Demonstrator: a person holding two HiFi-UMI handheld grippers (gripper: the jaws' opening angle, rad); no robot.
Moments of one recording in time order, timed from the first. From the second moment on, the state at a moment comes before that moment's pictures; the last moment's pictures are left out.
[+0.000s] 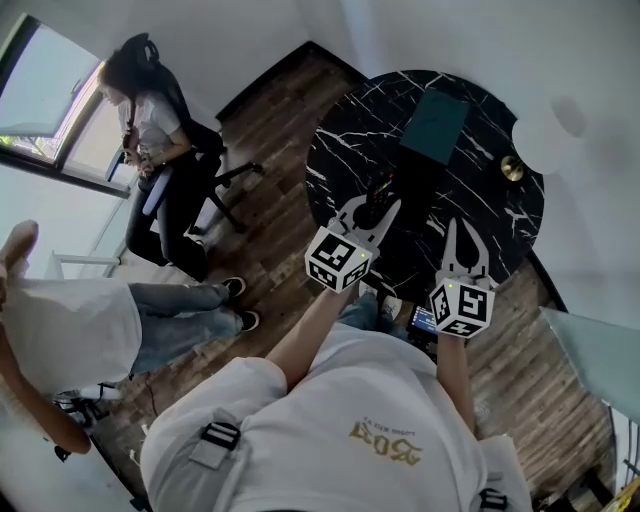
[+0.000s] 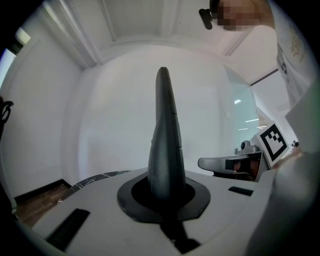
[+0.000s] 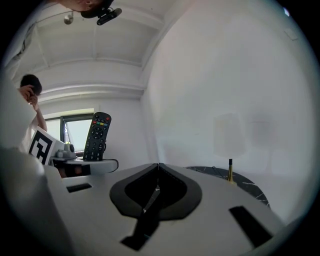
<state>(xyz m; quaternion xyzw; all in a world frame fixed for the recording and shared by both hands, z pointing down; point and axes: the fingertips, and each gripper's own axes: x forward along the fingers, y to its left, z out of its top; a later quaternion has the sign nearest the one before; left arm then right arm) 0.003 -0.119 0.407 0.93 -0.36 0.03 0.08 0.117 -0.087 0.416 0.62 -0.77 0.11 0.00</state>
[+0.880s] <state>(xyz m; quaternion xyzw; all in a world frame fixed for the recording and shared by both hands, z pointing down) 0.007 -0.167 0.463 0.93 -0.33 0.06 0.13 0.110 -0.139 0.459 0.63 -0.76 0.14 0.04</state>
